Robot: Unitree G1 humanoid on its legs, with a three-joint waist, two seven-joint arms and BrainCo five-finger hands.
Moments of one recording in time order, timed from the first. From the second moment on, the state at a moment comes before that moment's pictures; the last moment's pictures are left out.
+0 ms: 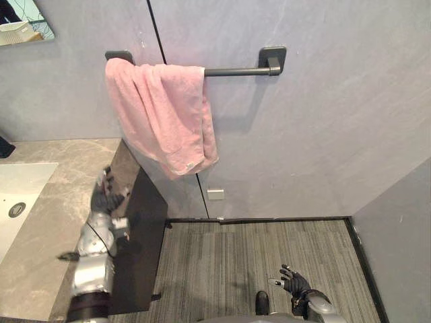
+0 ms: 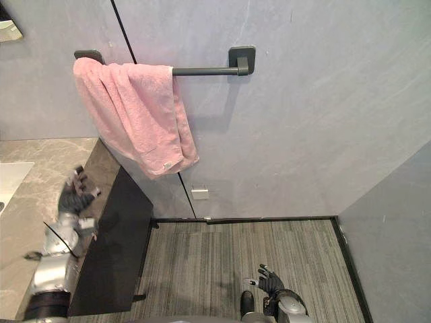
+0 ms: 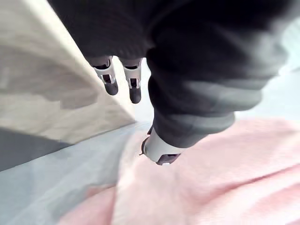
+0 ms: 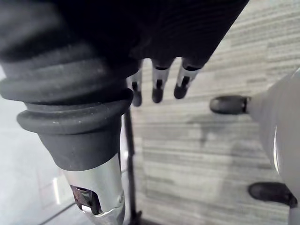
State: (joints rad) left arm -0.07 0.43 0.23 0.12 -0.11 -0.01 0.09; right arm 0.08 -0.14 0.06 0.87 0.17 -0.02 0.11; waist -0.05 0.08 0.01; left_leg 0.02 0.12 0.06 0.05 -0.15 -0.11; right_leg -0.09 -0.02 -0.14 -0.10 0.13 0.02
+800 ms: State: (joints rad) left arm -0.54 0.74 0.09 0.44 -0.20 -0.01 0.09; right arm 0.15 -0.15 0.09 0.79 0.16 -0.02 0.16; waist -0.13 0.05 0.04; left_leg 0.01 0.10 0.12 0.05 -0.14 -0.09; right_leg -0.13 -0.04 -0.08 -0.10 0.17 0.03
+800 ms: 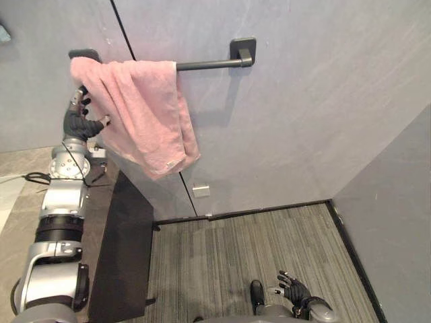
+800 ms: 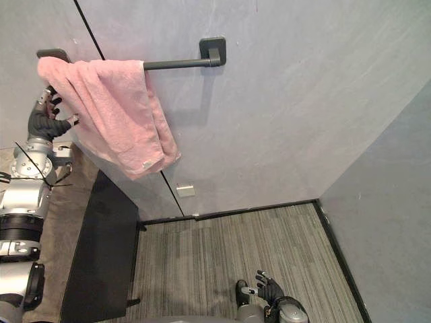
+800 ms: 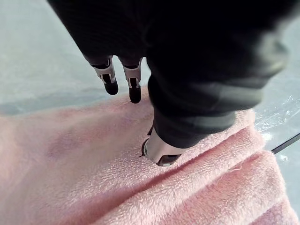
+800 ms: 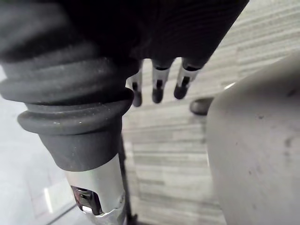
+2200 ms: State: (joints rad) left arm -0.45 0.74 0.17 0.36 -0.25 -0.05 0.13; right arm 0.14 -0.15 0.08 0.80 0.11 -0.03 0.13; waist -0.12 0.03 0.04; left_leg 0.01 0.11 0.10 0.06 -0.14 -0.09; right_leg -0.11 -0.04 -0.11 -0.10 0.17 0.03
